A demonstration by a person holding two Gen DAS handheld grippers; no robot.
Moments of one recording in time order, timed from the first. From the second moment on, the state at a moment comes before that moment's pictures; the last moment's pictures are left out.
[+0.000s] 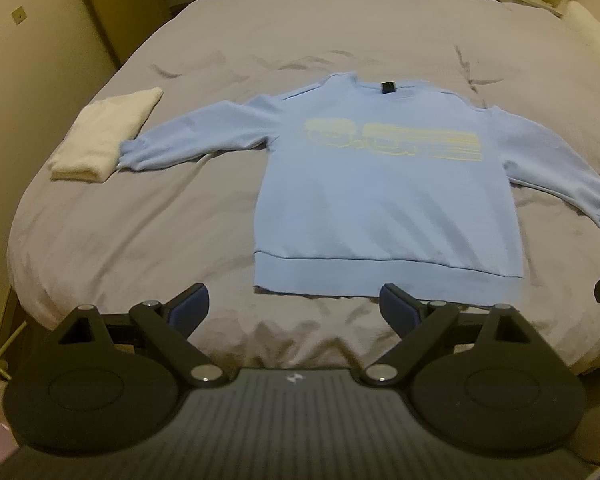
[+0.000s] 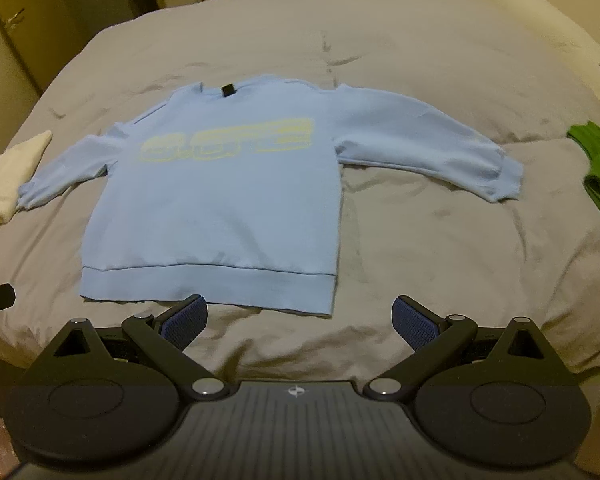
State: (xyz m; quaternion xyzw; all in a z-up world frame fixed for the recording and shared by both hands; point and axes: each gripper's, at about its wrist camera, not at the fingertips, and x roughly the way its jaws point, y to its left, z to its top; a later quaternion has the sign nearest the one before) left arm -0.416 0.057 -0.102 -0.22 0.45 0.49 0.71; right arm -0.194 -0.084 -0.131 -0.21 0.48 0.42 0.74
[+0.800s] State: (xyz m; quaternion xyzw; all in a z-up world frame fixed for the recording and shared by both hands) left arm -0.406 0.239 -0.130 -0.25 0.48 0.48 0.69; right arm -0.174 0.096 -0.158 -0.25 0.52 0.41 0.71
